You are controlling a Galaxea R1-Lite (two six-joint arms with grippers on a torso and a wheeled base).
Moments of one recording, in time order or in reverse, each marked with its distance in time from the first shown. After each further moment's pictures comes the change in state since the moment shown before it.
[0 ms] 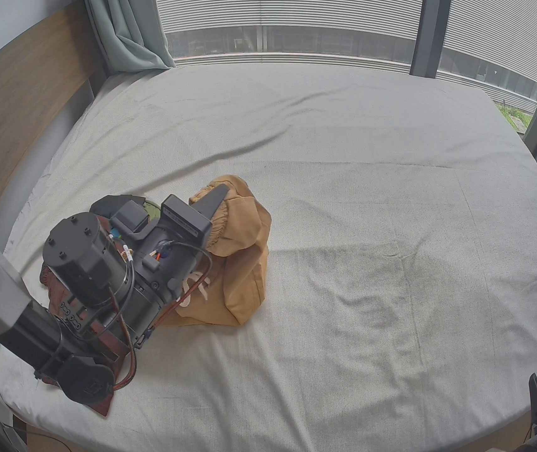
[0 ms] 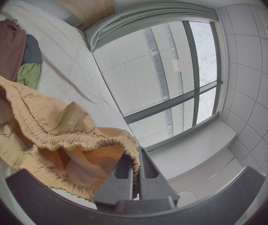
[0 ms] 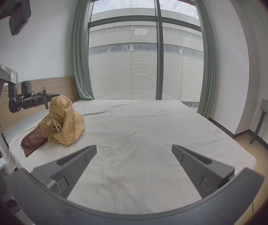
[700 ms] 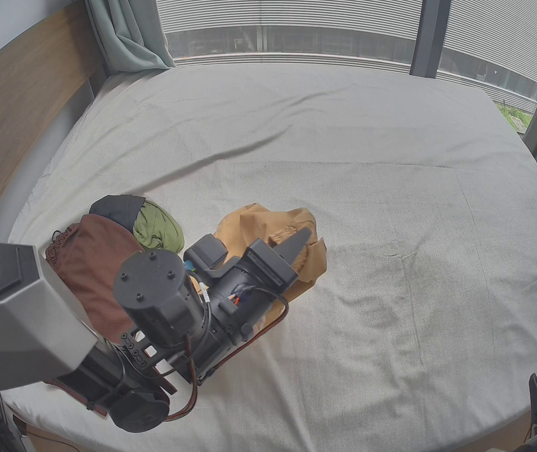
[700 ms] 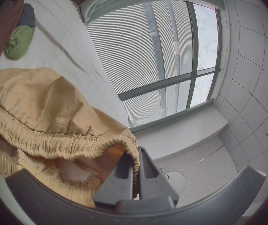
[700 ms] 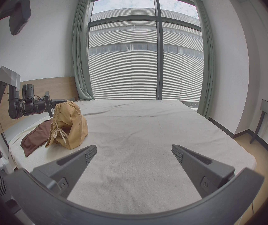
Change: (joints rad) left arm -0.195 0.136 -0.073 0.002 -0.016 0.000; right arm -0.001 0.000 0.000 0.000 0.000 0.000
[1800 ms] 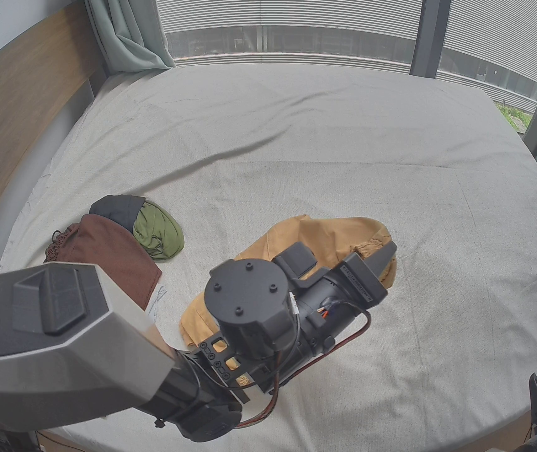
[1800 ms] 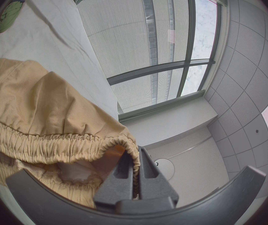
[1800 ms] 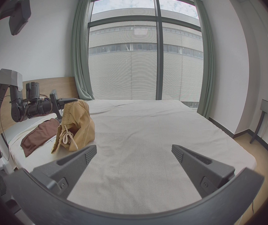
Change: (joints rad) left arm -0.144 0.137 -0.253 0.098 -0.055 -0.001; right arm 0.000 0.000 0.000 0.000 0.000 0.000
